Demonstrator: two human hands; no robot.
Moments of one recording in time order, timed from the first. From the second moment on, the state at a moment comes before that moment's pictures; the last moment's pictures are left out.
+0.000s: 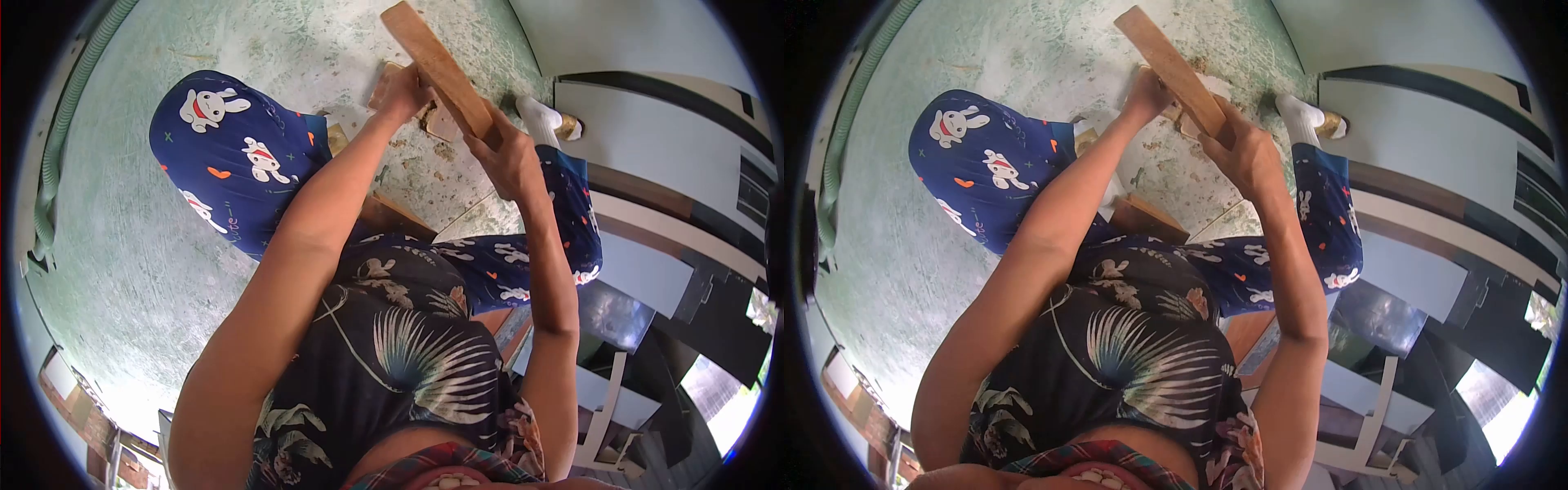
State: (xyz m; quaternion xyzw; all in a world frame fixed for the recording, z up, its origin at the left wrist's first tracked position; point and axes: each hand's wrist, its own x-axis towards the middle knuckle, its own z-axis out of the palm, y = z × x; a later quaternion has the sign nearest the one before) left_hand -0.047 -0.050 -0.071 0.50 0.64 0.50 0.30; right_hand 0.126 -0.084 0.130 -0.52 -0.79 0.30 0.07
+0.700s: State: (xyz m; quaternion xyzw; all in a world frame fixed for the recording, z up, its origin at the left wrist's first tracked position) left_hand -0.061 -0.052 -0.061 0.50 0.67 0.45 0.33; right_hand 0.135 -0.097 0.150 -0.52 -0.75 0.36 0.19
